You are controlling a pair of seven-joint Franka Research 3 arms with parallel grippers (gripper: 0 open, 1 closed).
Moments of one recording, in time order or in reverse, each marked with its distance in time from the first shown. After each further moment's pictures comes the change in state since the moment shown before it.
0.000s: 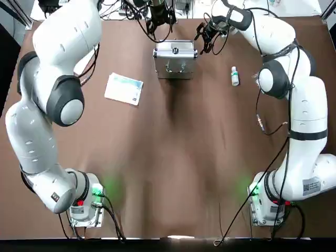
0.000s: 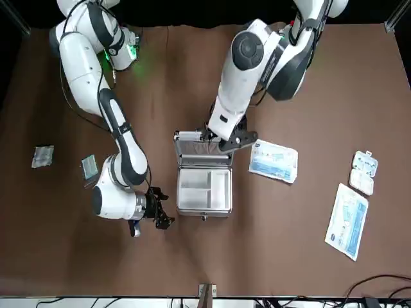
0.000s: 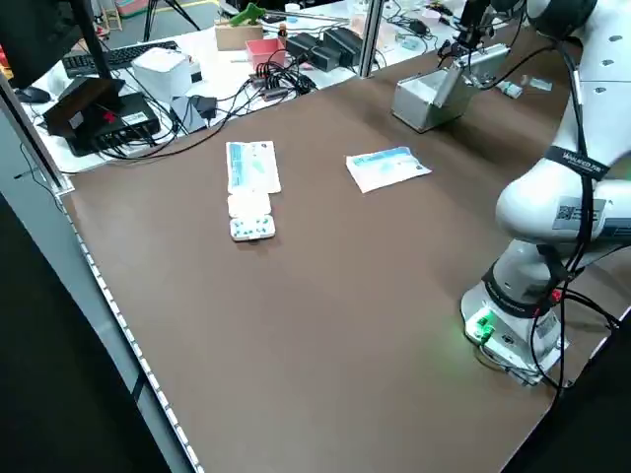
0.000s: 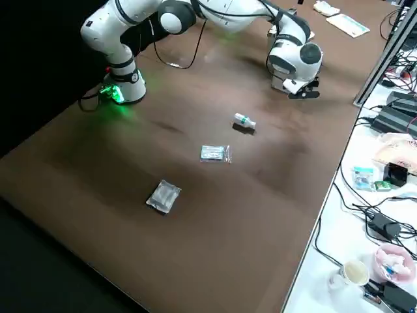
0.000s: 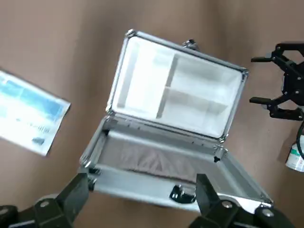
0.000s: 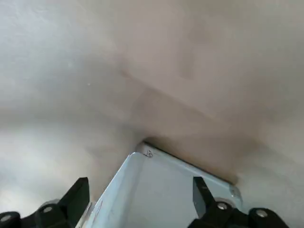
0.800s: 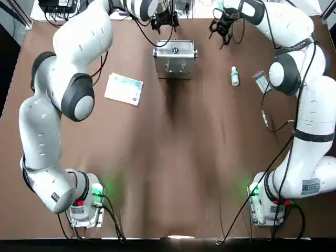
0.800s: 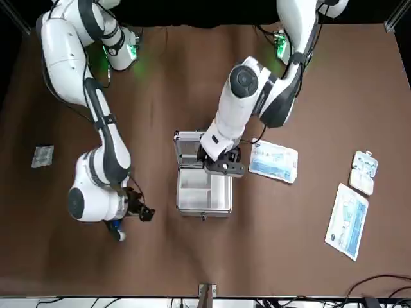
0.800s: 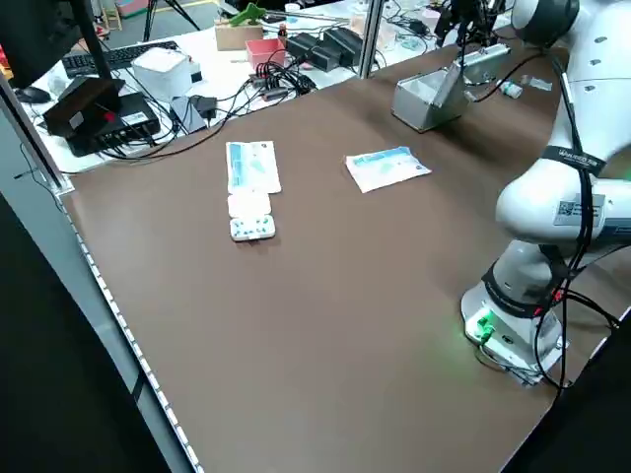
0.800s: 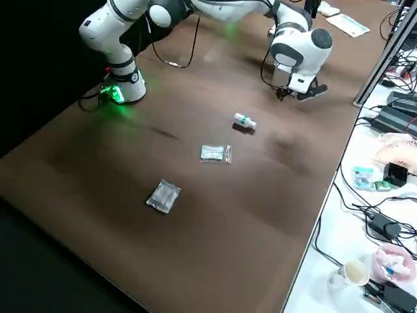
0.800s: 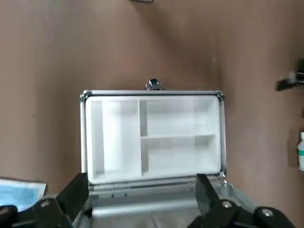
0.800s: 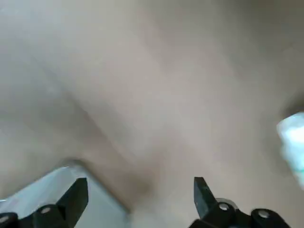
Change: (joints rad) left arm 0.000 0.139 0.031 0.001 0.018 0.306 0.344; right arm -0.103 -0.113 -0.006 0.012 -0.382 -0.297 -0.369
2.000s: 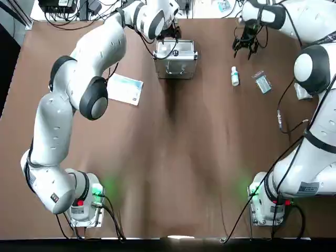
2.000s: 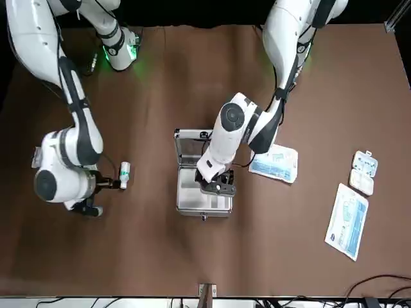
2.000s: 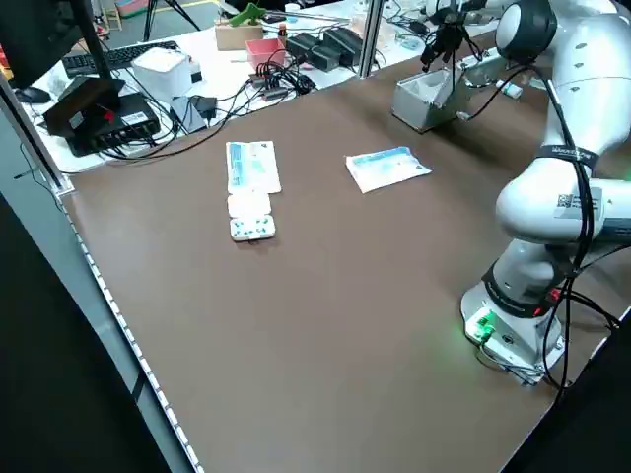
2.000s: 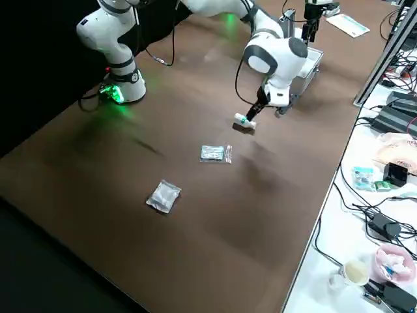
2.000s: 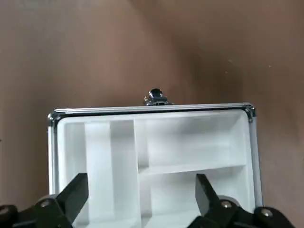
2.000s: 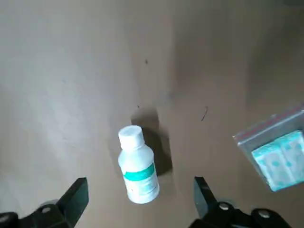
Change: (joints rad) left arm -0.030 0.161 0.036 0.041 0.003 0.133 0.010; right arm -0.136 -0.238 0.001 -0.431 -0.151 0.048 -0.473
